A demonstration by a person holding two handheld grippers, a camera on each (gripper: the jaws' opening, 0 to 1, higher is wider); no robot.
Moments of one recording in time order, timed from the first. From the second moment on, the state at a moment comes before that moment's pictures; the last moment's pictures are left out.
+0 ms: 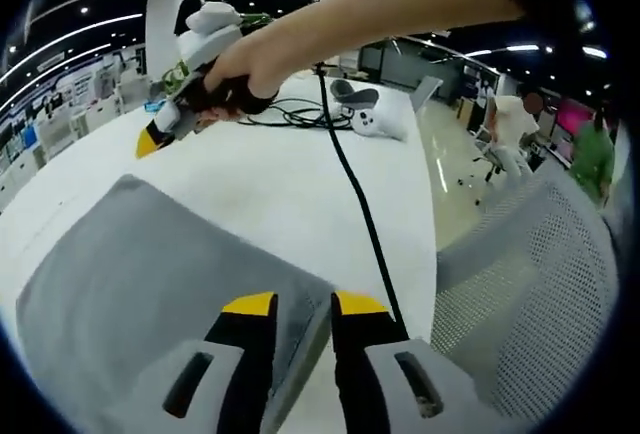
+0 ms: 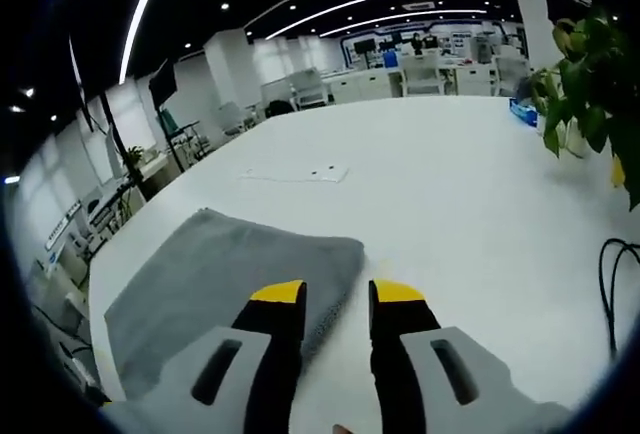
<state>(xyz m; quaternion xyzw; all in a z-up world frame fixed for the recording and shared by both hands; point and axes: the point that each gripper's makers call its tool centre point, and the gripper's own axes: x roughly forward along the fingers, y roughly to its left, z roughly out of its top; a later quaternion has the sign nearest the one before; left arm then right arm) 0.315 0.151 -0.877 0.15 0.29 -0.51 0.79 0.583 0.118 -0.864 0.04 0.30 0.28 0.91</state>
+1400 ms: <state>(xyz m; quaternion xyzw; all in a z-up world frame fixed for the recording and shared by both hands) 0.308 0.131 -0.911 0.27 0.28 -0.53 0.75 0.637 0.148 -0.907 0.02 0.31 0.26 0.91</state>
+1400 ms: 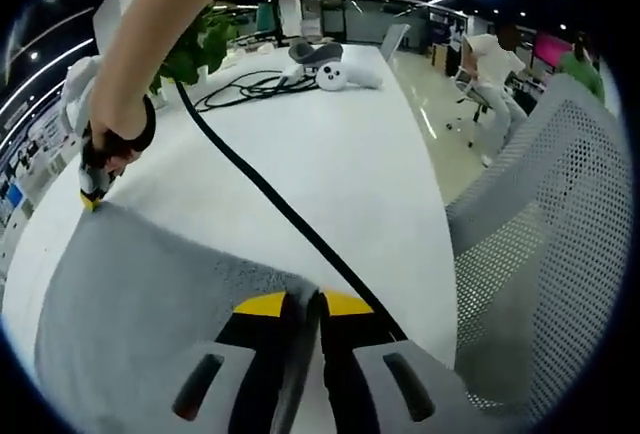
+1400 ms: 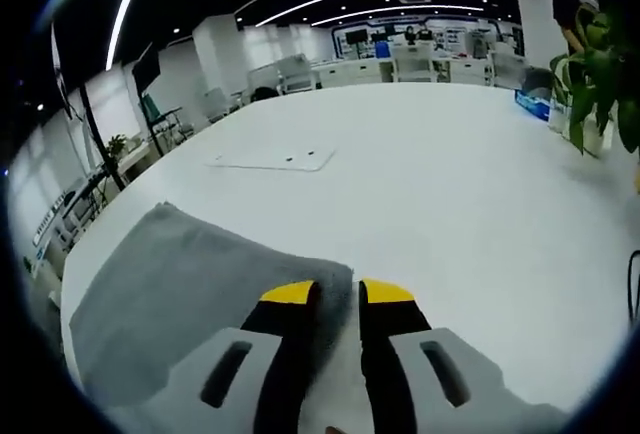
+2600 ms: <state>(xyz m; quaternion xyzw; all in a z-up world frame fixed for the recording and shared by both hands) 0.309 0.138 -0.902 0.18 0.27 -0.54 0.77 0.631 0.153 -0.887 0.07 0.30 0.27 0.91</state>
